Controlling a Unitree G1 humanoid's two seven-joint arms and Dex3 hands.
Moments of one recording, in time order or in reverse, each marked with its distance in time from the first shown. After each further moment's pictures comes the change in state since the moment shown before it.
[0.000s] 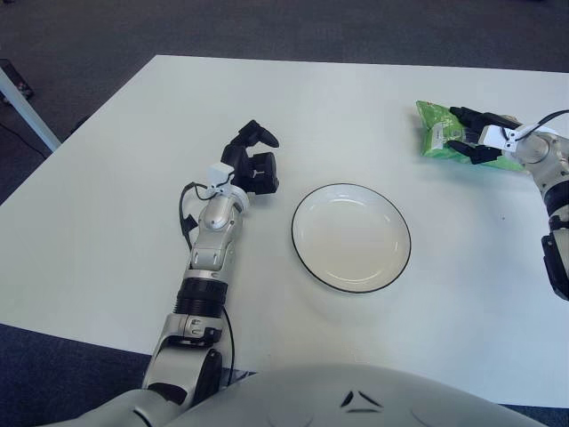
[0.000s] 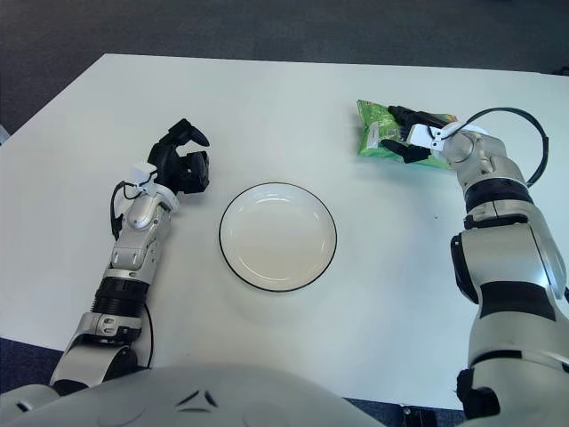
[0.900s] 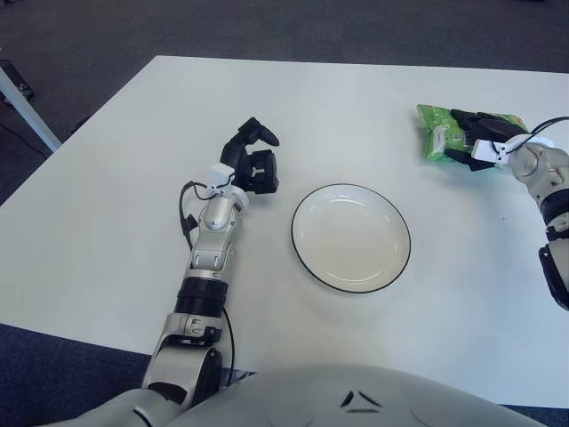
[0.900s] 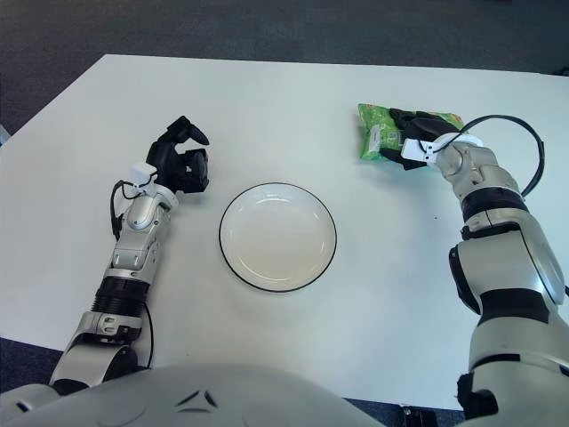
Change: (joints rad) left arm -0.006 0.001 -0.001 0.026 0.037 -0.086 0.000; right arm 0.061 -0.003 0.116 -0.013 -0.093 0.042 -0.306
